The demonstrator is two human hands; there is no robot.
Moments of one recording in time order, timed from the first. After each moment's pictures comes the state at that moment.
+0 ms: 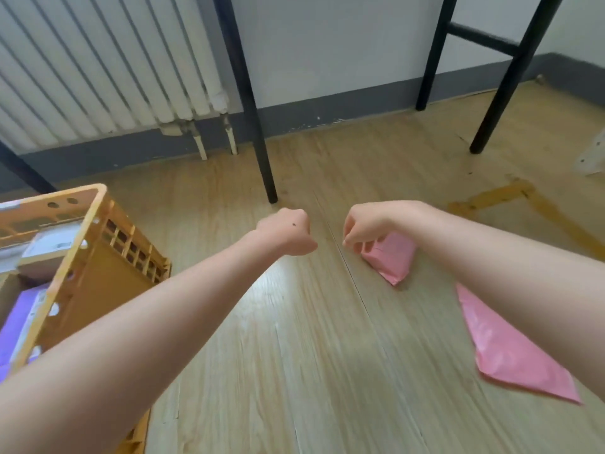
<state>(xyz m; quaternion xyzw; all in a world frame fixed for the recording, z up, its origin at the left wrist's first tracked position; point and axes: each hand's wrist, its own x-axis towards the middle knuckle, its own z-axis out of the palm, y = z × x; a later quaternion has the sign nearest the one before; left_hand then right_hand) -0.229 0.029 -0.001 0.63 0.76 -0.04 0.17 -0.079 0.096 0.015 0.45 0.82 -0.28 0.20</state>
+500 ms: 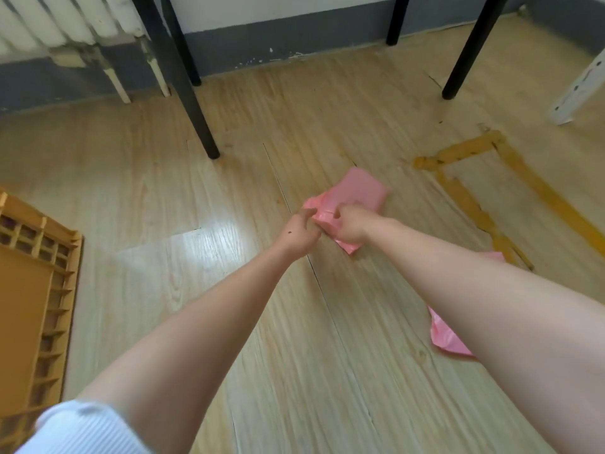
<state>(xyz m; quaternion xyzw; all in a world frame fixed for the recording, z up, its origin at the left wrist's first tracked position) -0.135 0.078 -0.141 0.54 0.71 0.21 0.41 -0.012 0.147 -0.144 0.57 0.76 -0.27 0.13</state>
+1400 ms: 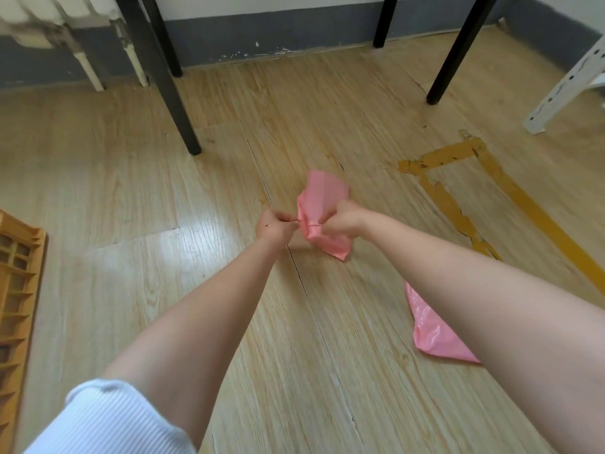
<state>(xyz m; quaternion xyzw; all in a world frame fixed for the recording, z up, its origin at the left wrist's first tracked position) -0.140 0.109 -0.173 0.33 0.76 0.35 0.44 -0.004 0.160 -0.133 0.61 0.68 -0.40 0.08</state>
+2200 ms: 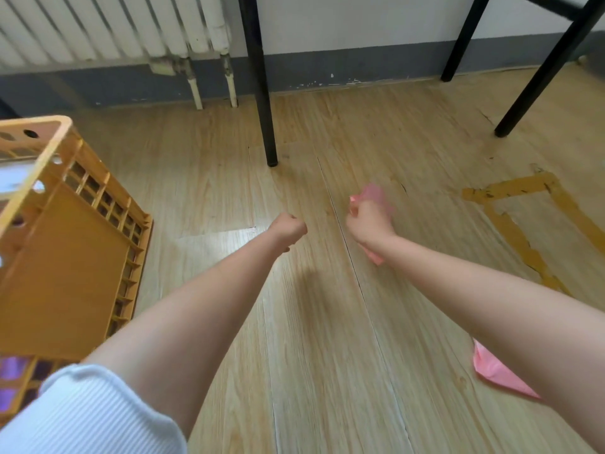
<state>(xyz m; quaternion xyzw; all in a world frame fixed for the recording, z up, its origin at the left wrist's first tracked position) -0.240 0.051 -0.116 0.33 0.78 0.25 0.47 -0.088 0.114 -0.122 0.60 0.73 -0.30 -0.13</state>
